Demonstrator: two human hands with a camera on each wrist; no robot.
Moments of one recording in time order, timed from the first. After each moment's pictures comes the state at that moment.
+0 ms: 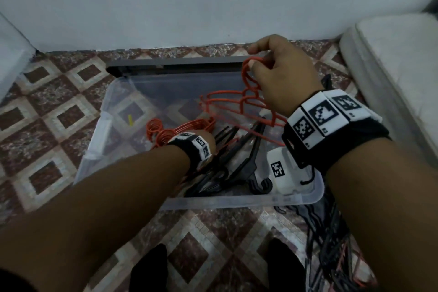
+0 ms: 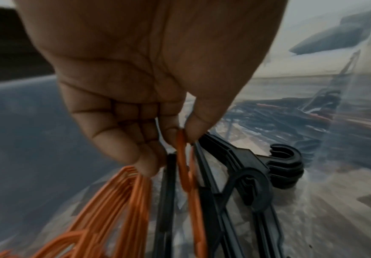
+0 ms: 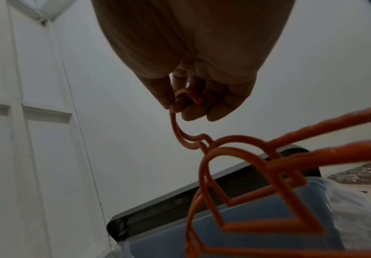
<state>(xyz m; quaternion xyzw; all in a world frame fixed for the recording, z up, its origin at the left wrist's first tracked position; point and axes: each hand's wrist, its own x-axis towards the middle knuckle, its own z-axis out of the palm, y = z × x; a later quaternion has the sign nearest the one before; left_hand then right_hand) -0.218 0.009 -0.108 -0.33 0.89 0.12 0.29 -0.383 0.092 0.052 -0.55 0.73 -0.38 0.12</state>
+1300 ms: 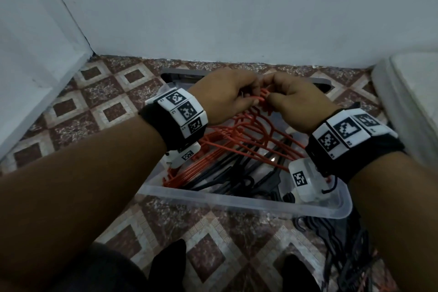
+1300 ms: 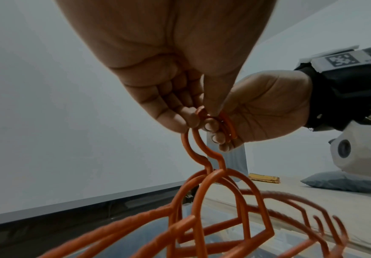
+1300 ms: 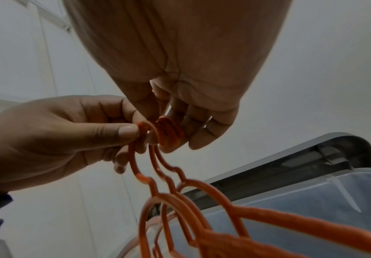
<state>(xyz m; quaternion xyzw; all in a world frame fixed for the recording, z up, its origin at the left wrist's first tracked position) -0.155 0.022 0.070 -0.28 0.93 0.15 -0.20 -0.333 0.095 0.069 -0.64 0.64 -0.32 0.29</state>
